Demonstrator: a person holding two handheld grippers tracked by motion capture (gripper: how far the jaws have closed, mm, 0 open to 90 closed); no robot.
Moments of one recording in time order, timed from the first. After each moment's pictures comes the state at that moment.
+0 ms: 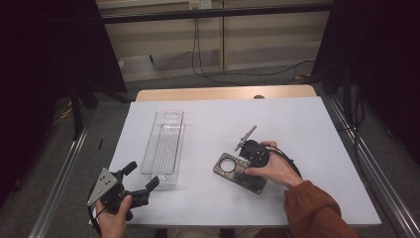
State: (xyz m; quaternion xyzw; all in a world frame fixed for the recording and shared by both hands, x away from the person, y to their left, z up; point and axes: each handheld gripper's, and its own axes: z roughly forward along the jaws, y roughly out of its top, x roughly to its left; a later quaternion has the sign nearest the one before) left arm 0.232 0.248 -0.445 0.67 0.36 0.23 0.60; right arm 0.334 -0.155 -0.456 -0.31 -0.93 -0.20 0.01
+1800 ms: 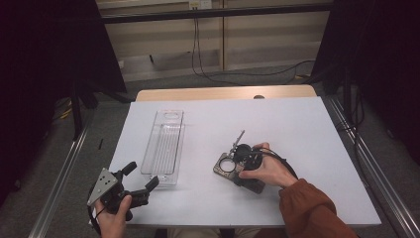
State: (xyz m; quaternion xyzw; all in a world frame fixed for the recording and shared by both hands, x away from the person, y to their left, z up) left arm 0.233 0.249 -0.446 0.67 0.37 0.22 0.60; right arm 0.331 -0.136 -0.459 -0.28 -0.95 -0.14 -0.01
